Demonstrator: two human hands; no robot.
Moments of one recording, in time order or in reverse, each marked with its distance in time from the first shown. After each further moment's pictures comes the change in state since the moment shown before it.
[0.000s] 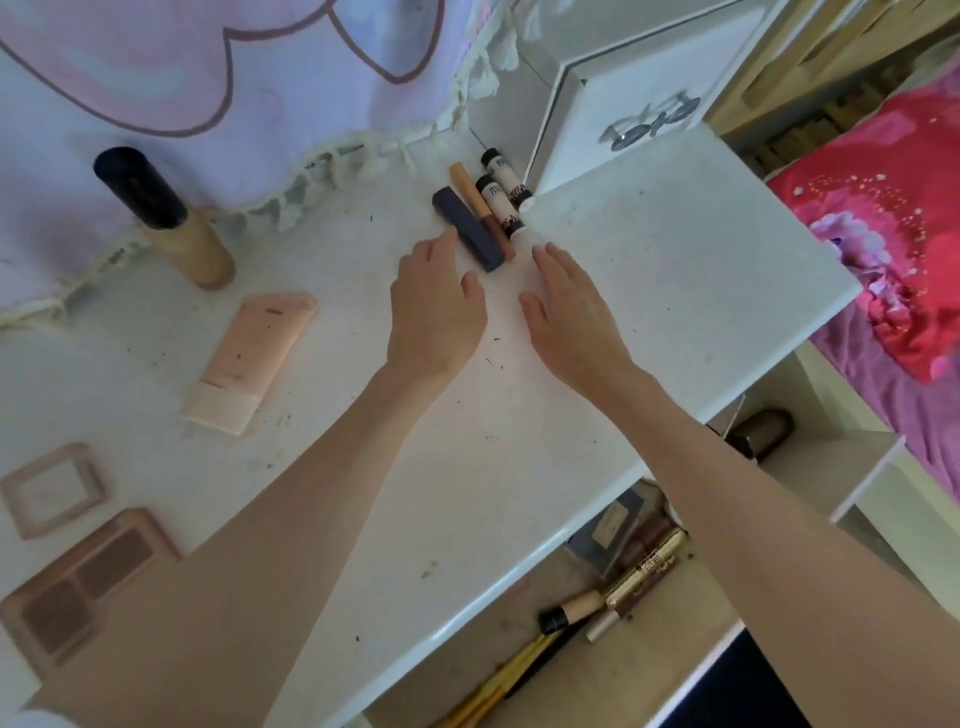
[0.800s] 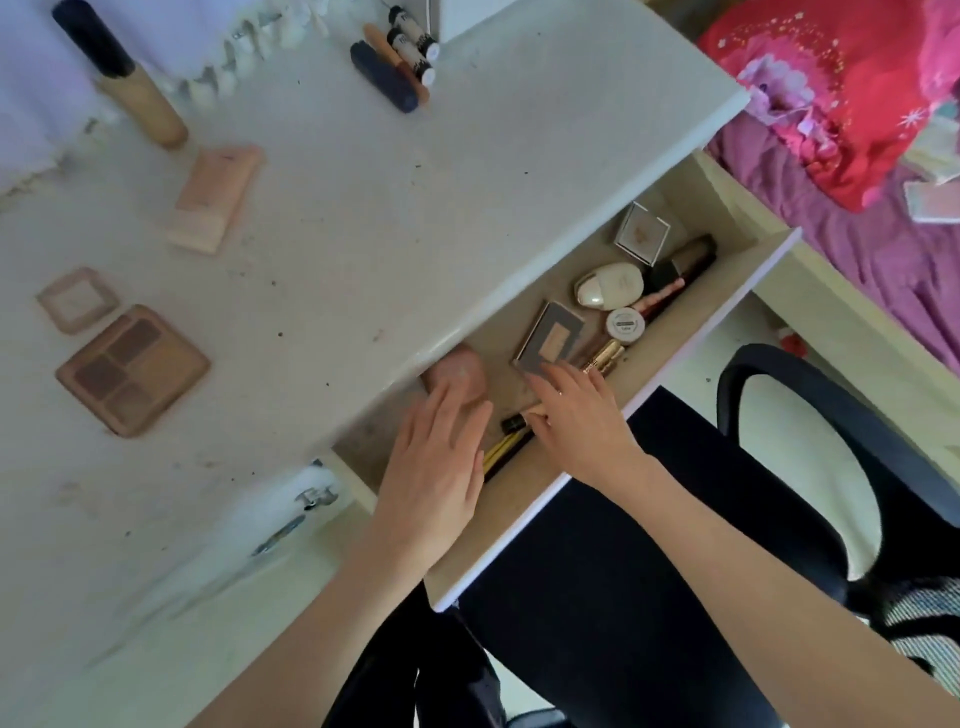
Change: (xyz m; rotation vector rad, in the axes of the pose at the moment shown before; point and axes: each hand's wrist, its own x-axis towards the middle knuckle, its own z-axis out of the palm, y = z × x) left_hand -0.303 -0.039 0.032 0.437 -0.234 0.469; right_hand -0.270 0.054 0.044 -0.276 -0.272 0.031
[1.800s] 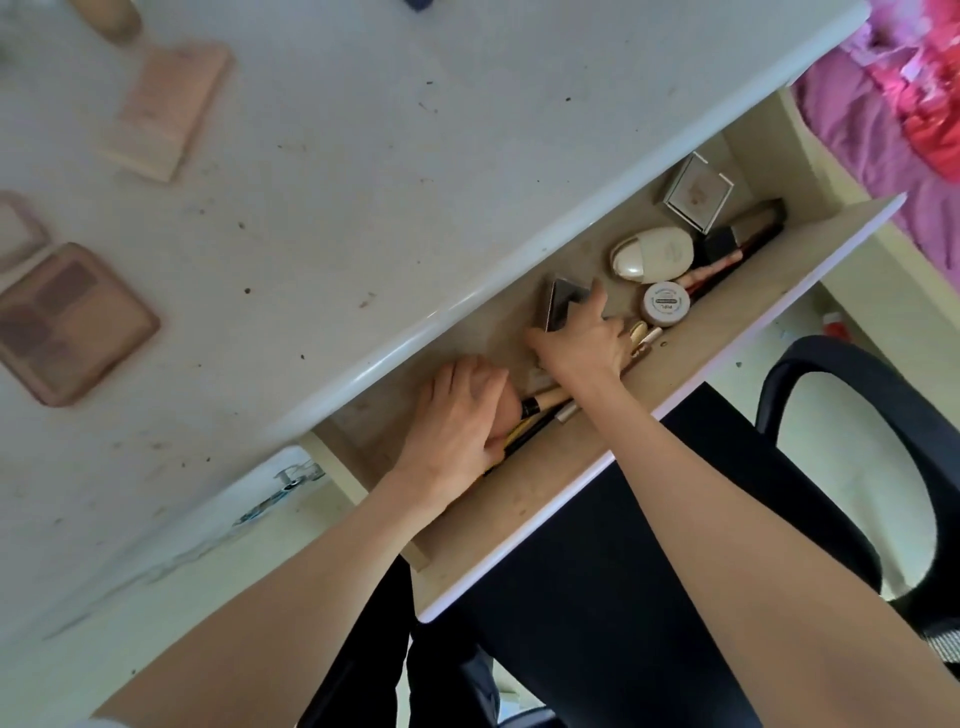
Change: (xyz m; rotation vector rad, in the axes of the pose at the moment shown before) left_hand 0.042 -0.017 0.070 -0.023 -0.206 -0.071; right_hand 0.085 0.001 0.017 0.621 0.021 0.687
